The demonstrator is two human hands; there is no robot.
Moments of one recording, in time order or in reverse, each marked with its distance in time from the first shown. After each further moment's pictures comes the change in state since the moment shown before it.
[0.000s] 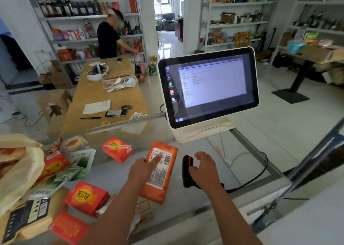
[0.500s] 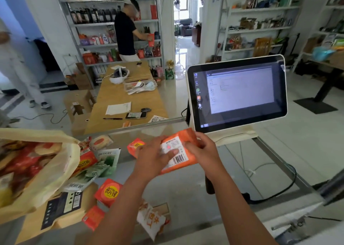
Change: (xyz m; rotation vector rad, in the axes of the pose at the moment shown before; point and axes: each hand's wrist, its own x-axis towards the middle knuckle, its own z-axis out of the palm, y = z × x) left_hand -0.038 0.027 -0.079 0.137 0.256 0.550; right_hand -0.003 -0.119 -0.004 0.791 -0.140 -0.048
